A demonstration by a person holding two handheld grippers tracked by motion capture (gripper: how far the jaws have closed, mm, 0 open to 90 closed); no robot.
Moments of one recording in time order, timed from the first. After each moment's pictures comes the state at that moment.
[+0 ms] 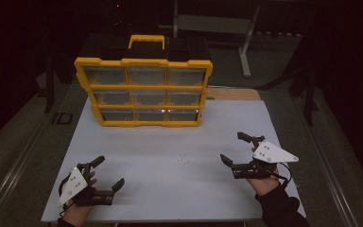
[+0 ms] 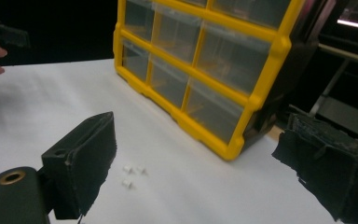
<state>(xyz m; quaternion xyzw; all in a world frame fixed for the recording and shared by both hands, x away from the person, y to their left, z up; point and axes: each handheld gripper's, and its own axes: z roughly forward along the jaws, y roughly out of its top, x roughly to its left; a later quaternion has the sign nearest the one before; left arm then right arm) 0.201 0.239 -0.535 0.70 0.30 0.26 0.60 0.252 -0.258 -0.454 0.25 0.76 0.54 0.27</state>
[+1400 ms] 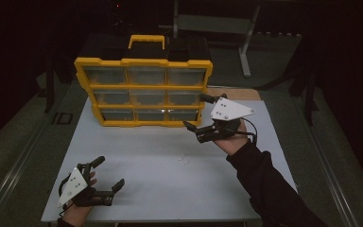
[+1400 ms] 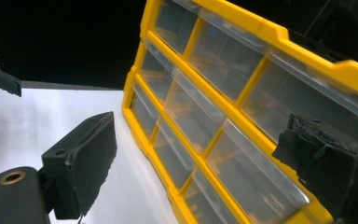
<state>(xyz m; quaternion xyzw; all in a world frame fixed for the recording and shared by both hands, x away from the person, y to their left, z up) 0.200 0.240 -0.535 0.70 0.29 0.26 0.60 0.329 -0.158 -0.378 0.13 0.78 0.54 0.28</state>
